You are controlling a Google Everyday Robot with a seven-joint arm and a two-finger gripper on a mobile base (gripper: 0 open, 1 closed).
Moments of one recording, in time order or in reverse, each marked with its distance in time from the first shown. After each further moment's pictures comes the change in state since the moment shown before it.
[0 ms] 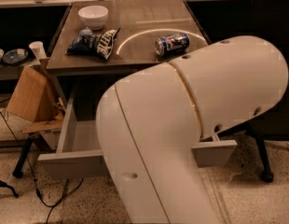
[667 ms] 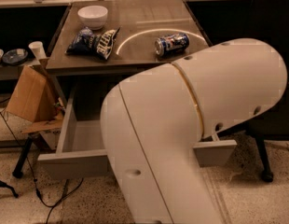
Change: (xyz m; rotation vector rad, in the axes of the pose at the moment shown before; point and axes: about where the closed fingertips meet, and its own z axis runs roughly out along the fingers) arm -0.007 0.002 0.001 -0.035 -0.061 0.002
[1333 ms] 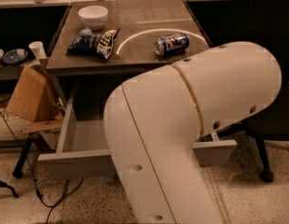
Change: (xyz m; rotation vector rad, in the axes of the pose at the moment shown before) arm -0.008 0.003 0.005 -0.035 -0.069 0.013
